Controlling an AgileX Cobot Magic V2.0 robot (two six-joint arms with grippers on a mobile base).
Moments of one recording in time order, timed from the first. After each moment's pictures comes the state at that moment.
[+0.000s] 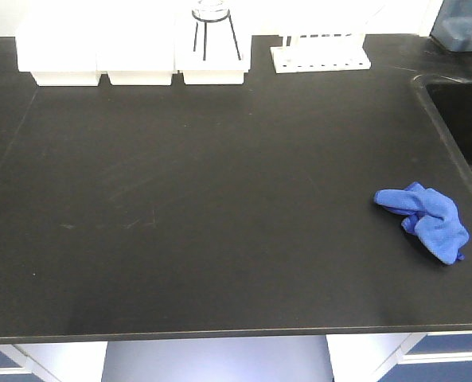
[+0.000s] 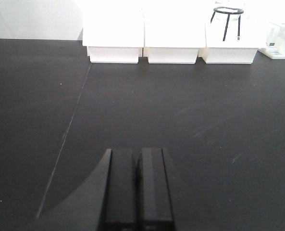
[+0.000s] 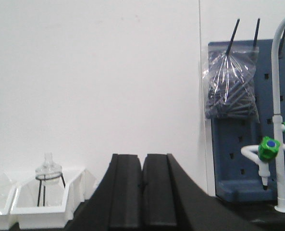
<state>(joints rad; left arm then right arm) -0.04 -0.01 0.03 0.14 0.28 -0.18 0.04 0.00 -0.12 0.08 -0.14 -0.02</state>
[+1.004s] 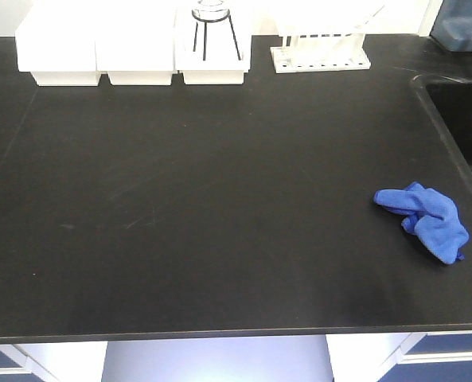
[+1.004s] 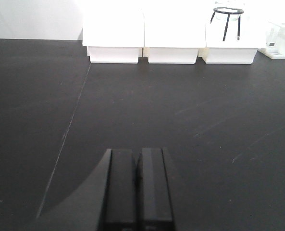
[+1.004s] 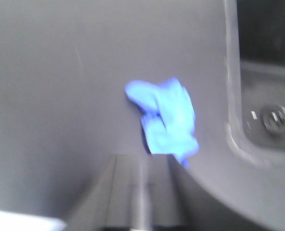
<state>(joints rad) -0.04 -0.01 0.03 0.14 0.28 -0.18 0.04 0.79 -0.80 -0.01 0.92 -0.12</state>
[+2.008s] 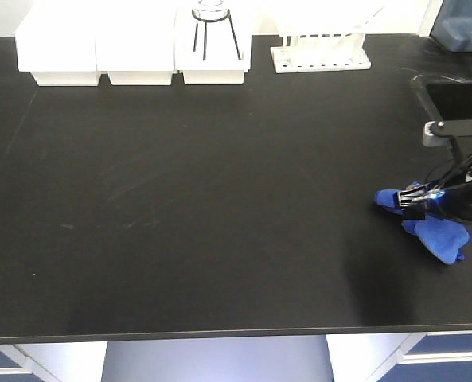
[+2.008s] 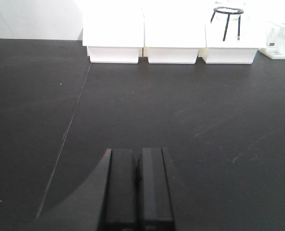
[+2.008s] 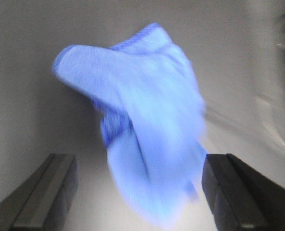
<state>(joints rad) -0.04 -0.01 0.03 0.14 0.28 -0.18 0.02 1.57 -0.80 -0.19 0.49 0.19</state>
